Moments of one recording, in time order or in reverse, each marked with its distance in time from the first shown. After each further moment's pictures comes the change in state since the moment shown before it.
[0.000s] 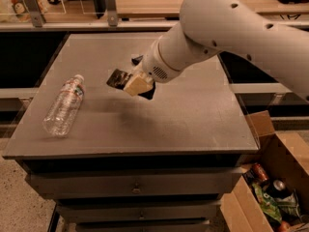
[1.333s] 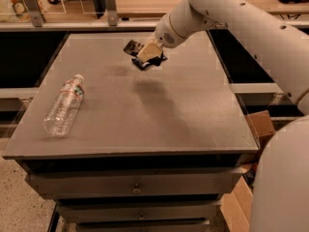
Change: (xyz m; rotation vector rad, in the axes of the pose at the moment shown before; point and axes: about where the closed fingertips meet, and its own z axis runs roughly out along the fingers) arm 0.004 -0.162 0.030 0.078 -0.040 0.044
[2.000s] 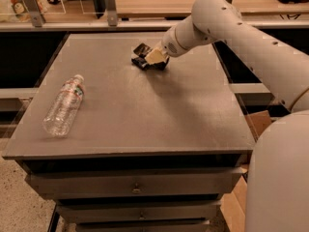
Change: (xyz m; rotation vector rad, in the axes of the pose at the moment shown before) arm 0.040 -0.038 0.029 0.075 -0.038 0.134
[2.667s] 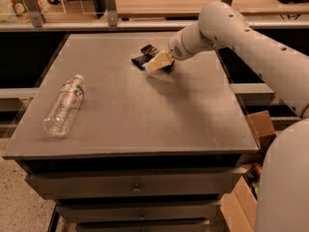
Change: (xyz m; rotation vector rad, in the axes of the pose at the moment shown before) arm 0.017 -0.012 -0.005 0.054 -0.020 0.055
